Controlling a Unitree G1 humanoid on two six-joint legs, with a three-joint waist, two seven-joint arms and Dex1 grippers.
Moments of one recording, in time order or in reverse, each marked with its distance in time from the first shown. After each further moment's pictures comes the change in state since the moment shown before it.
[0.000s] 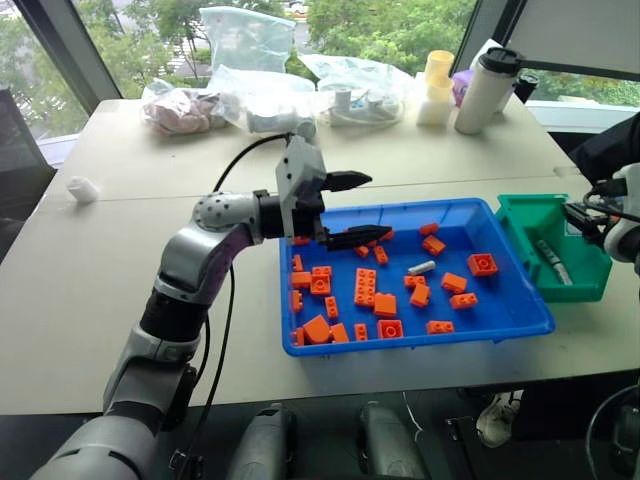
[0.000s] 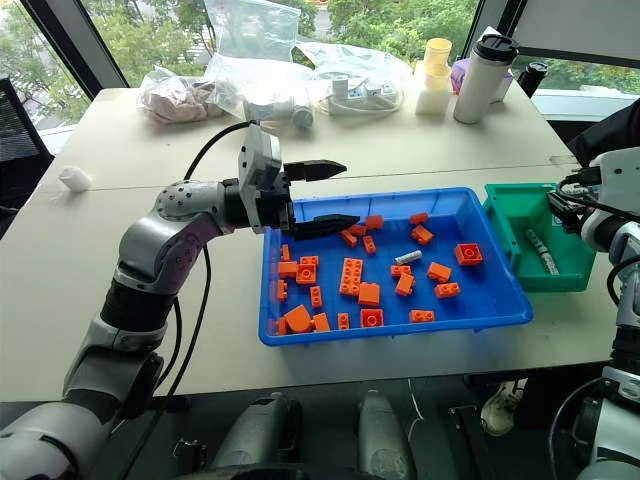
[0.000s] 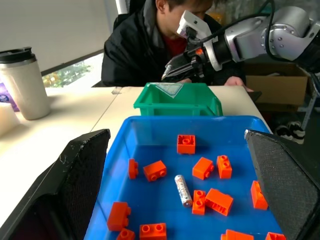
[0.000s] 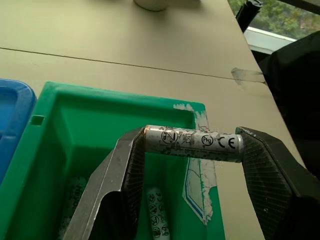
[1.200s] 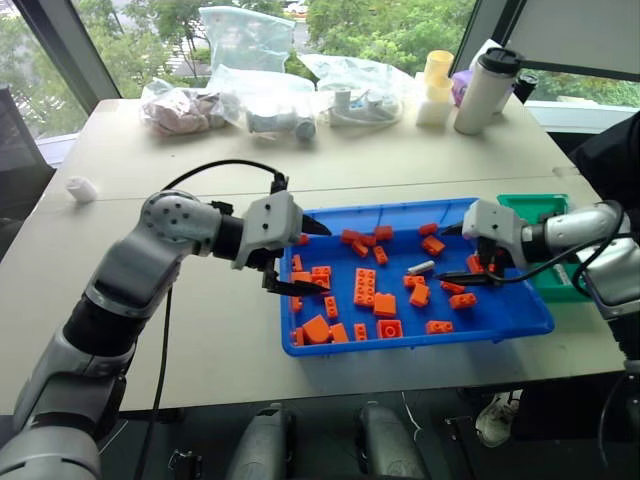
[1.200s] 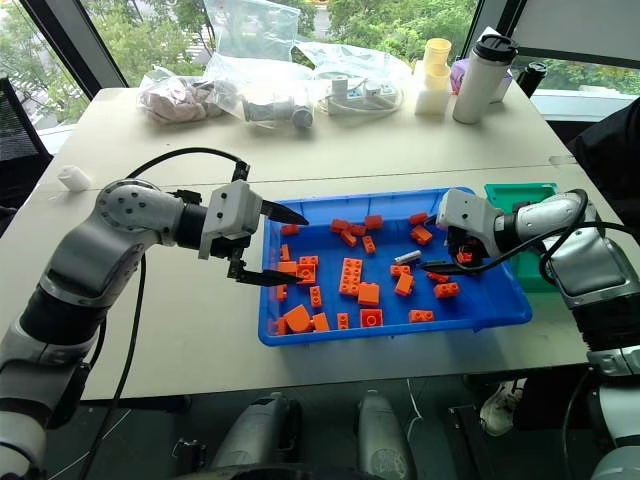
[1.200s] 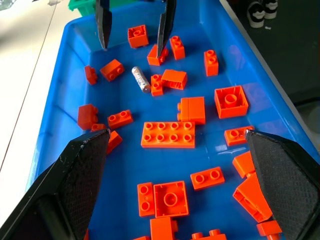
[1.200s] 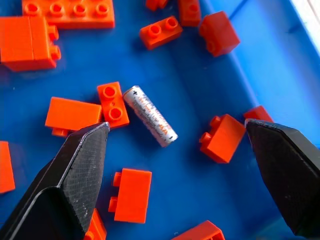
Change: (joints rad) left arm 0.058 0.354 -0.088 -0.198 0.122 0.034 -0.251; right arm -0.167 -0.135 0.676 0.064 -0.060 -0.509 0.787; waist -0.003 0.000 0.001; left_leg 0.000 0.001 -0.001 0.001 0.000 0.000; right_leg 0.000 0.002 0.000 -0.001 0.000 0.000
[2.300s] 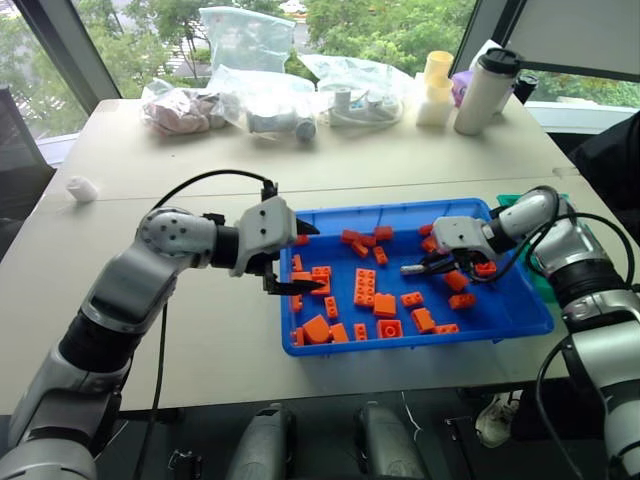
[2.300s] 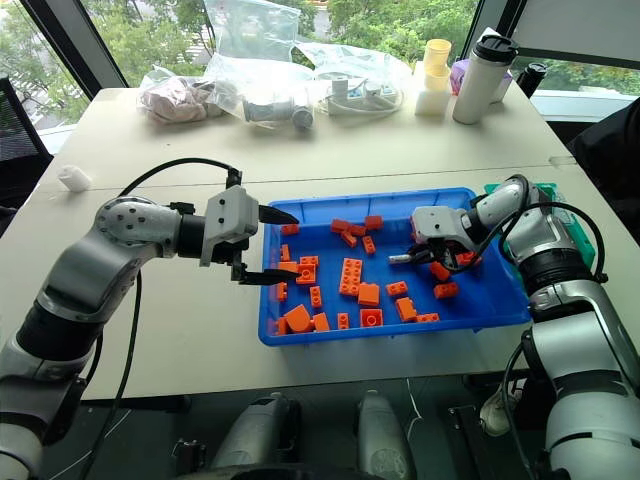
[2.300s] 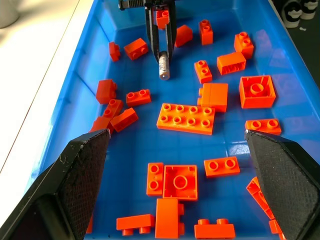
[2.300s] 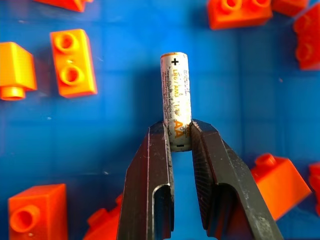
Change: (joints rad) left arm 0.070 -0.003 0.028 -0.025 0.020 0.033 0.125; right arm -0.312 0.190 0.092 0.576 -0.222 -0.423 0.189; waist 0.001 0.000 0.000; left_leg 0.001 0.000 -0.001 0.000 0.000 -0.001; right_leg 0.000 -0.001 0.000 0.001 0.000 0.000
